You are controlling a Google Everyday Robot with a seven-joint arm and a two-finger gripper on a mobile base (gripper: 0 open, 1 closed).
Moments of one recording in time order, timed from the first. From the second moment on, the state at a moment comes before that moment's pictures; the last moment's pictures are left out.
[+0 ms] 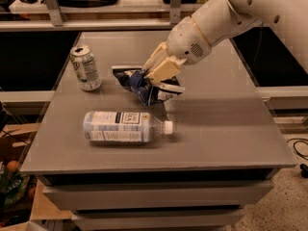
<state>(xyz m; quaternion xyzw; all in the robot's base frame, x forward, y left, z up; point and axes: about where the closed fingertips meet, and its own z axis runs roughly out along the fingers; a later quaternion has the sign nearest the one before) 0.537 0.003 0.922 -0.67 0.61 0.30 0.29</state>
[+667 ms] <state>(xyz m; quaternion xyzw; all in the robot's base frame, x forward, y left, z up) 0.535 0.005 0.920 -0.68 0.60 0.31 0.28</state>
